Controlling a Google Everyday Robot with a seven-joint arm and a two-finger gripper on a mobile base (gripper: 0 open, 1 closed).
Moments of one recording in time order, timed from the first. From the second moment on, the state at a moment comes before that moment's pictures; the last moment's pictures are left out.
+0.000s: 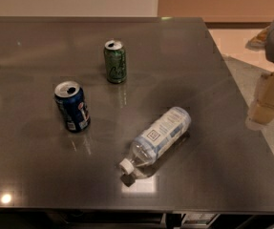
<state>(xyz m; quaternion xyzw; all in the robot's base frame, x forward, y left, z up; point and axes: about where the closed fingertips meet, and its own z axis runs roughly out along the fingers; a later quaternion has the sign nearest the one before) 0.438 -0.217 0.976 -0.60 0.78 -0.03 0.16</state>
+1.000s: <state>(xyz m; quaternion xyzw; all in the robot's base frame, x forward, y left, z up) 0.446 -0.171 0.941 -0.69 0.72 0.00 0.14</state>
